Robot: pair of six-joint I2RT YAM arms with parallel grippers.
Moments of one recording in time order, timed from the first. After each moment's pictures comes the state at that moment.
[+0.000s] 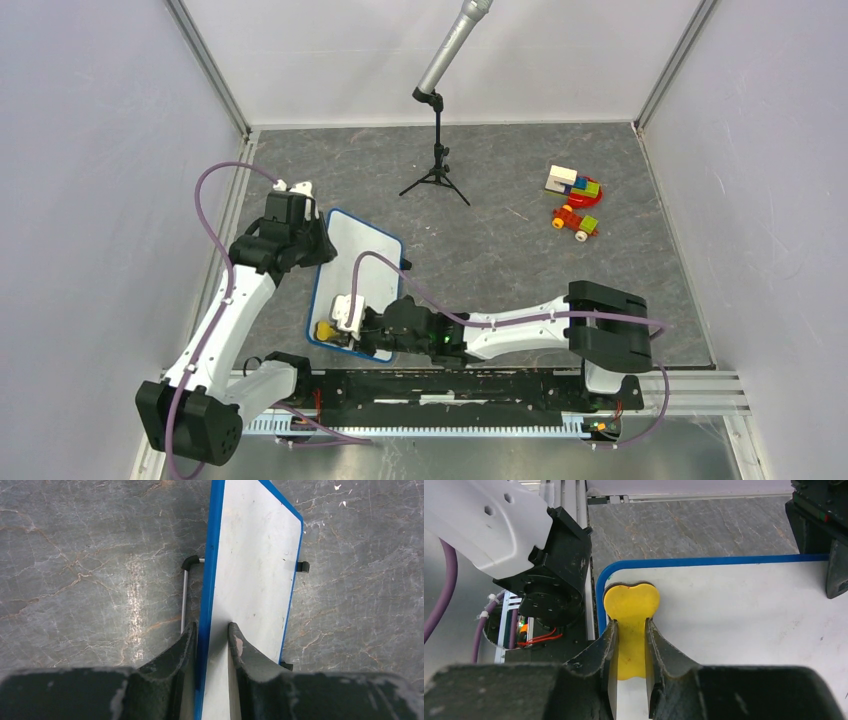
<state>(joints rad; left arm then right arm) -0.21 1.03 0.93 -0.78 0.00 -0.32 1.43 1.75 1.00 0.57 0.02 -0.09</state>
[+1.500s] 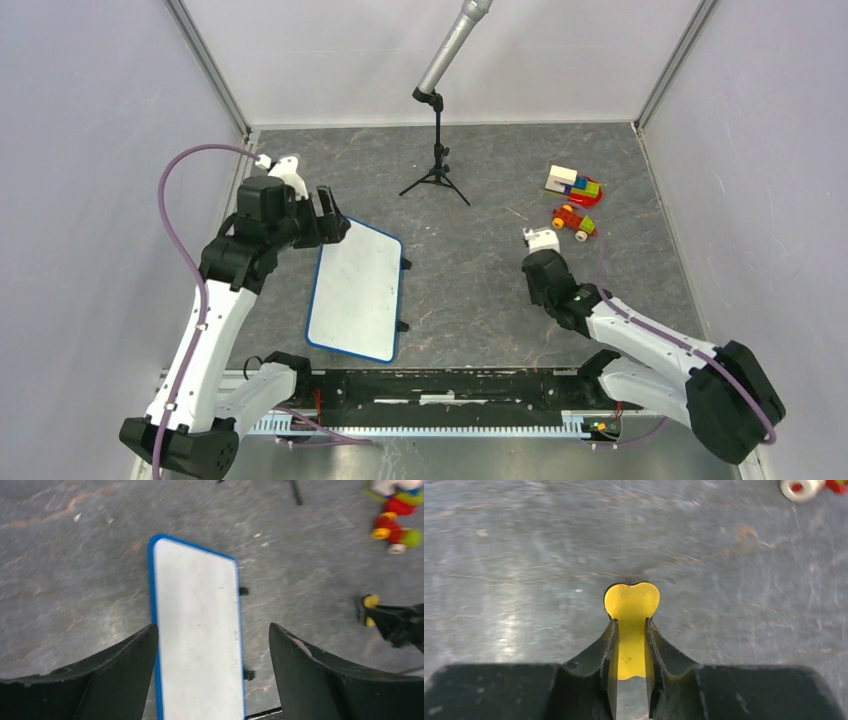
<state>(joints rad) -0.23 0.95 1.11 -0.81 0.05 -0.30 0.69 1.06 0.44 -0.24 0.47 0.24</state>
